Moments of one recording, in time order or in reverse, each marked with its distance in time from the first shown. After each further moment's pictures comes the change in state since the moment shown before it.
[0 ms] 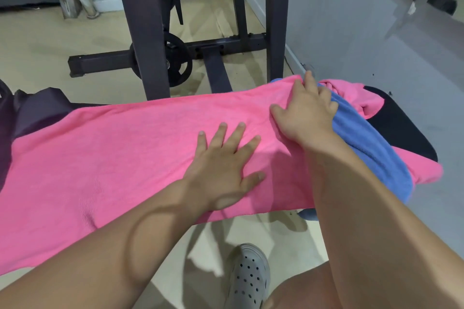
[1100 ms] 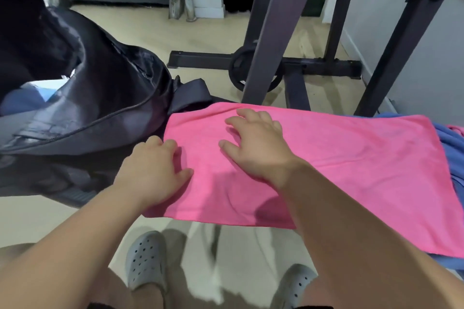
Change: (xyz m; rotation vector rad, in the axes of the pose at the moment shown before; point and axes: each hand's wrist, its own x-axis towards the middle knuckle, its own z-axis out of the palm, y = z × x) left_hand -0.211 -0.210 -0.019 -0.139 0.122 -0.777; right_hand -0.121 -0.252 0.056 0.065 -0.271 -0.753
